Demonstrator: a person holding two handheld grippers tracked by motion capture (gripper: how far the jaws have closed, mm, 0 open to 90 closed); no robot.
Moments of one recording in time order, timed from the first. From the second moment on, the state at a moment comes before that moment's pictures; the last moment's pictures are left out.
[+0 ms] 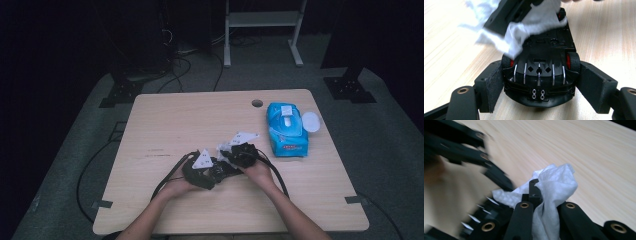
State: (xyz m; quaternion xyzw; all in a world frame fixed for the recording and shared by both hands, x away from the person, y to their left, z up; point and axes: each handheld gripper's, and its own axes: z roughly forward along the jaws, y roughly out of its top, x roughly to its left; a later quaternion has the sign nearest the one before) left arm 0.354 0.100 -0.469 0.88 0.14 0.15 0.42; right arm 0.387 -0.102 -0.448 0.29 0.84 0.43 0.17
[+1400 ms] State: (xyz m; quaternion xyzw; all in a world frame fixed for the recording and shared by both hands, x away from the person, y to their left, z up) left arm 0.356 0.102 -0.471 0.89 0.15 0.15 0.41; right arm 0.354 -0.166 -0.455 0.31 0.83 0.44 0.12
